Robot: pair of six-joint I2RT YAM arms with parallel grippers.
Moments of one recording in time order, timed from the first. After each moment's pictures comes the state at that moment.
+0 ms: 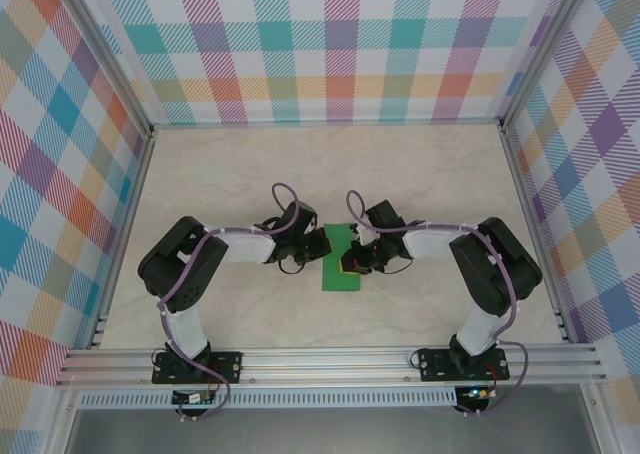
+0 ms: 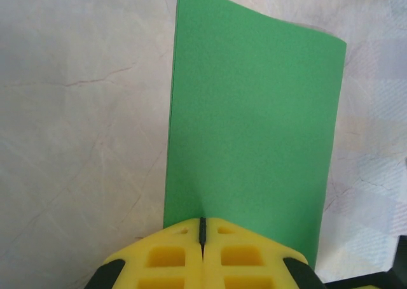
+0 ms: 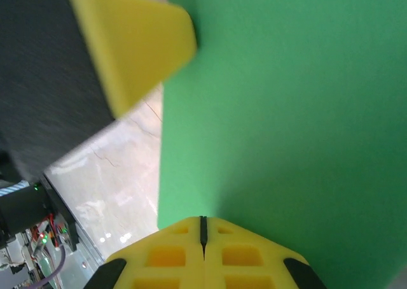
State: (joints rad) left arm -0.67 1.84 0.87 0.02 0.27 -0.92; right arm 0.57 1.72 0.78 -0.21 -0.67 0.57
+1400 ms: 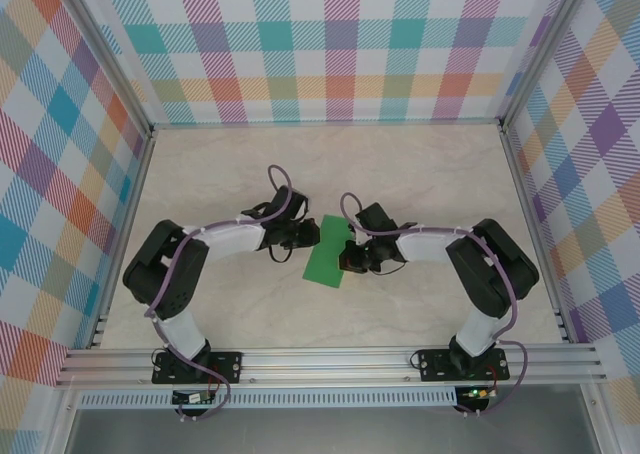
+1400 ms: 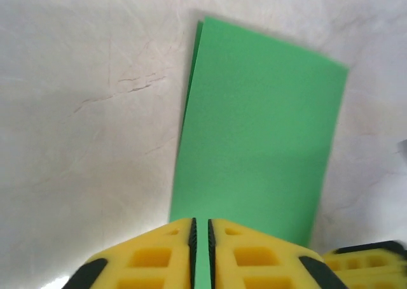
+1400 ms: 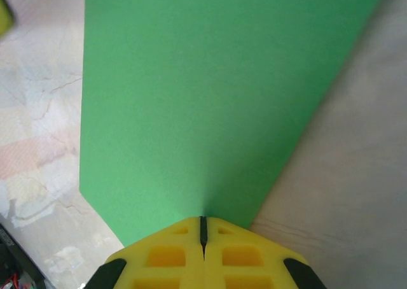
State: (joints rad) left arm -0.59 1.71 0.96 -0.20 0.20 -0.64; right arm 0.66 1.72 0.81 -0.18 -0.46 0.72
